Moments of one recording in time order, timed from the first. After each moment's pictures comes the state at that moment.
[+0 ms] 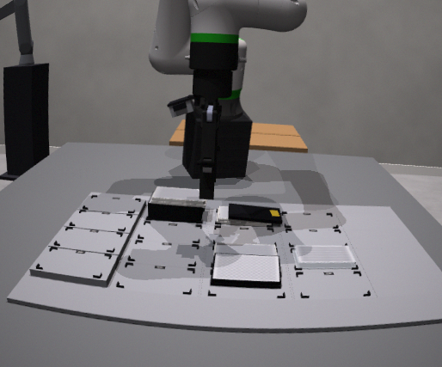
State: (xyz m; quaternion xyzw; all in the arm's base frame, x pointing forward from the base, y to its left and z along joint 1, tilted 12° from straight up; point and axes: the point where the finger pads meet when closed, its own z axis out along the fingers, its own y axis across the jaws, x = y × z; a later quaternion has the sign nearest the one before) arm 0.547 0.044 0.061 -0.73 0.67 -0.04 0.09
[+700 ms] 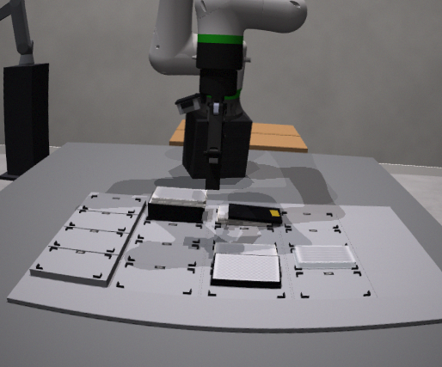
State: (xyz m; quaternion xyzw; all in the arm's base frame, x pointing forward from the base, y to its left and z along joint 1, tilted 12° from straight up) arm 0.506 0.051 0.052 -0.73 0.67 -0.04 0.09
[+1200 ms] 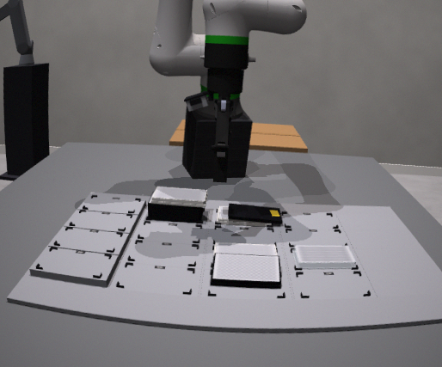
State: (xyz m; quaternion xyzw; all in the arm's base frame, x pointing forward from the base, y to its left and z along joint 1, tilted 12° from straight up) arm 0.453 0.060 0.042 -0.73 0.67 -0.04 0.09
